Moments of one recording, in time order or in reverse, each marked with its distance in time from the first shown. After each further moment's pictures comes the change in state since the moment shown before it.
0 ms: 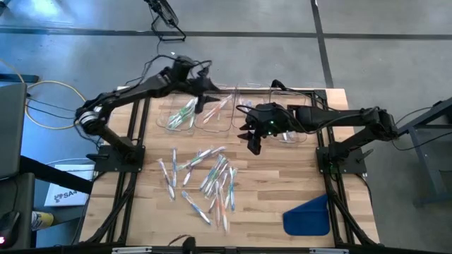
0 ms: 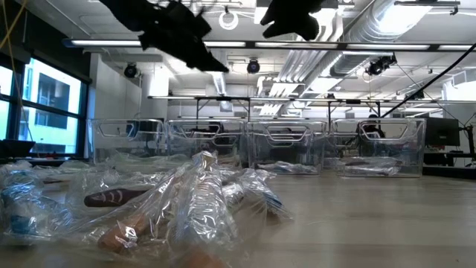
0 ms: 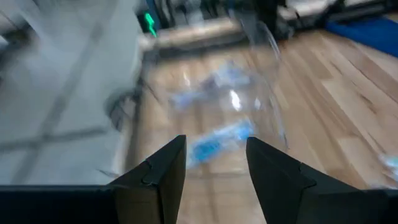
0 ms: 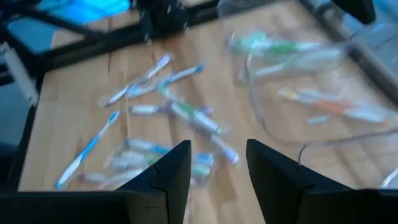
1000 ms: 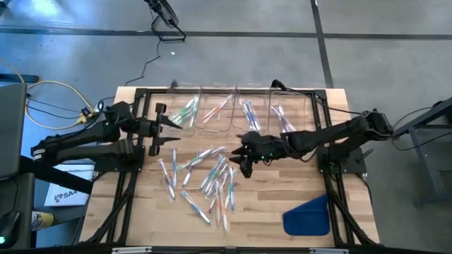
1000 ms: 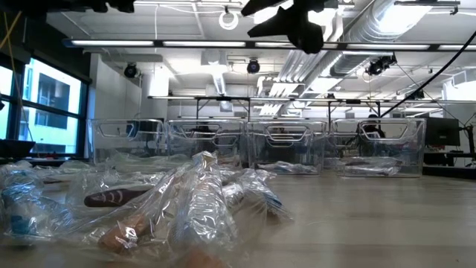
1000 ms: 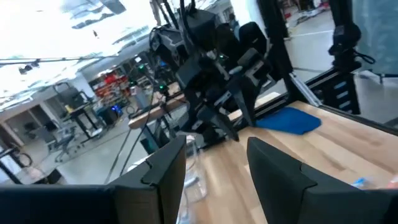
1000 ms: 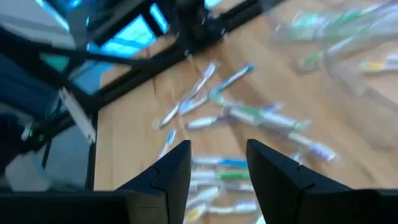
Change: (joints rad) left arm -0.352 -0.978 -0.682 0.265 -0.097 -0.120; right arm 0.228 0.066 -0.190 0.384 0.141 0.356
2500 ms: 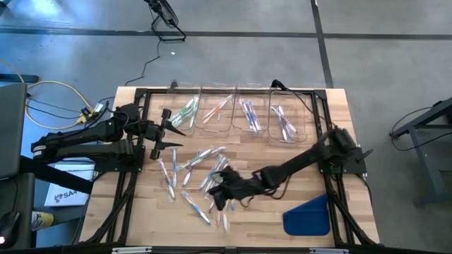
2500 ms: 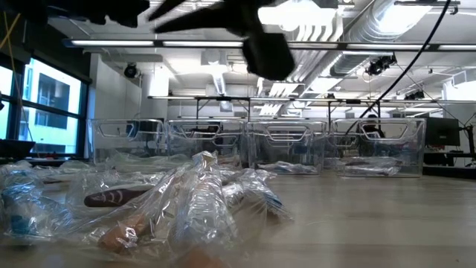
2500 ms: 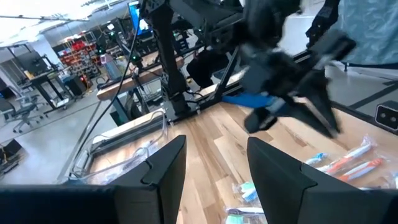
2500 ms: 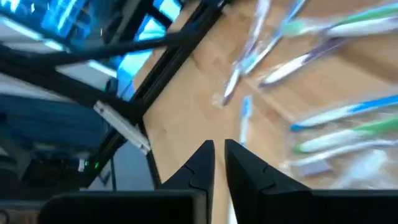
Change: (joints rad) left arm -0.039 0.036 0.000 -0.118 0.002 -0.027; right arm 0.215 0.473 0.258 0.217 0.130 0.477
